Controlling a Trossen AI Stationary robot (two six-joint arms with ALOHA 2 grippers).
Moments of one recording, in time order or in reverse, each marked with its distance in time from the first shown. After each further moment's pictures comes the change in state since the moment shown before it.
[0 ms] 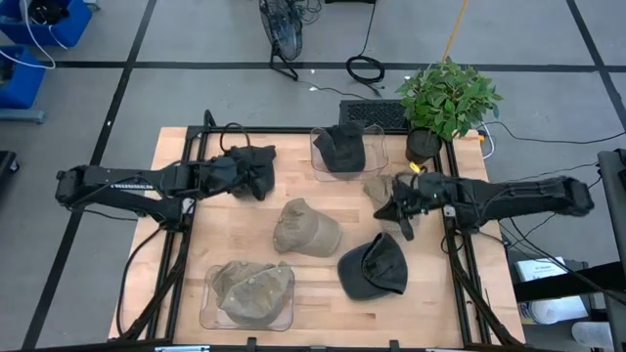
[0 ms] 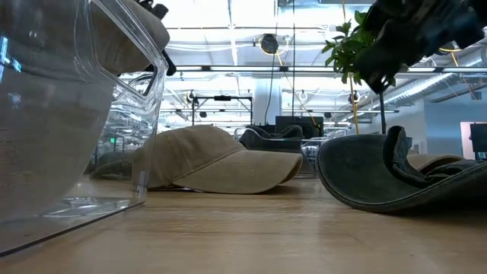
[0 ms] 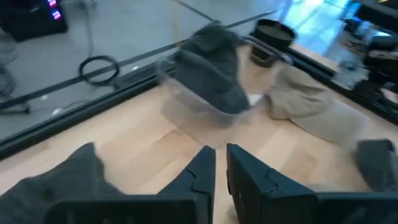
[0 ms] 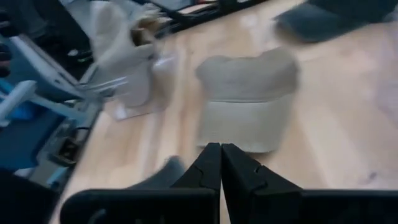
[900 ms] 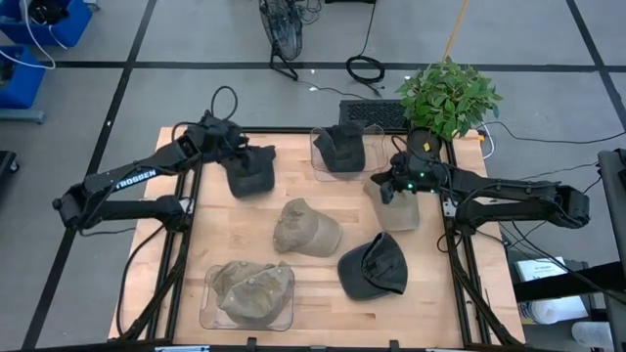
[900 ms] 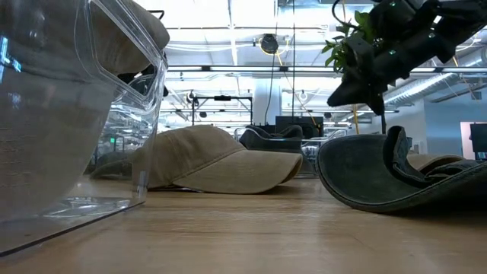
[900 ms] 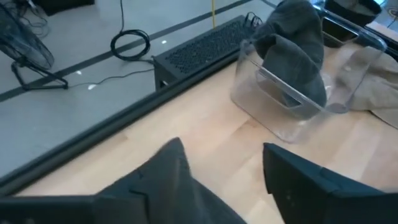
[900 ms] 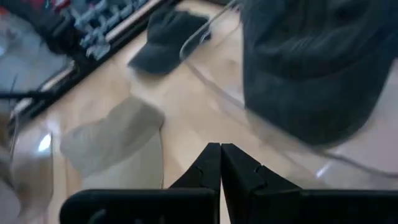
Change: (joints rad) left arm 0.544 0.012 0.000 -0.075 0.420 0.283; right arm -0.286 0.135 0.000 0.086 0.225 0.204
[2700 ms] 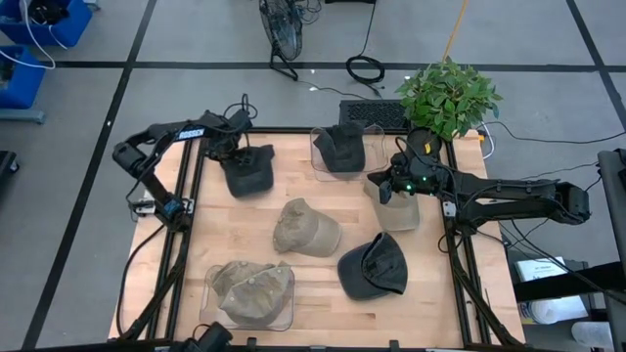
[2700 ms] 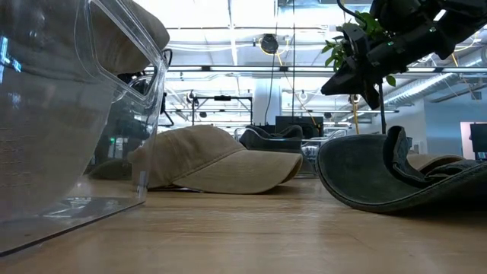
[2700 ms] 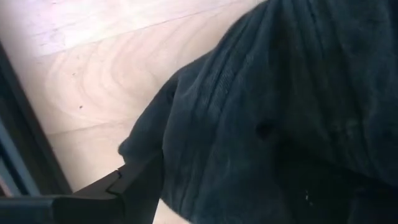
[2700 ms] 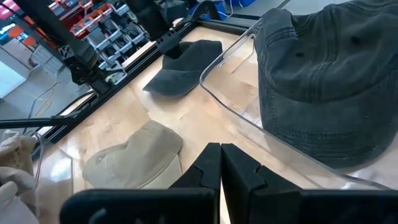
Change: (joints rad) left arm 0.270 0.669 0.244 -0.561 -0.040 -0.231; right arm 0.074 0.000 0.000 0.097 0.076 0.065
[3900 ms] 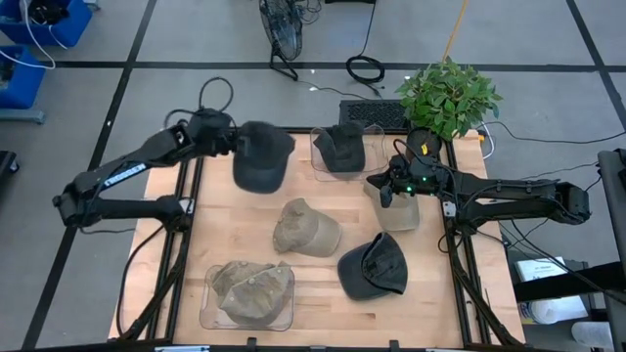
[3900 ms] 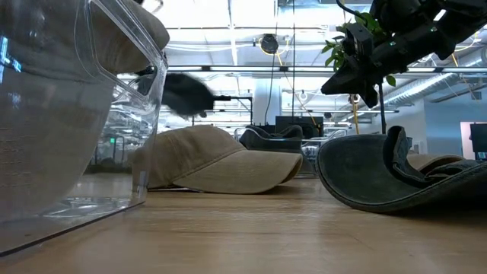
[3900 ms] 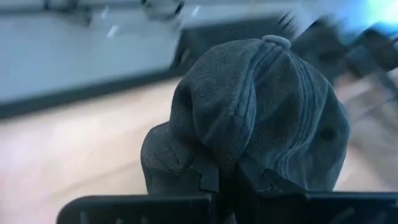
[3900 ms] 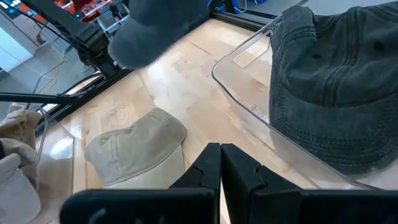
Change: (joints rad) left arm -0.313 -0.663 -0.001 0.212 -0.065 -0.137; right arm 0.000 0.000 0.000 -0.005 -0.050 -0.093
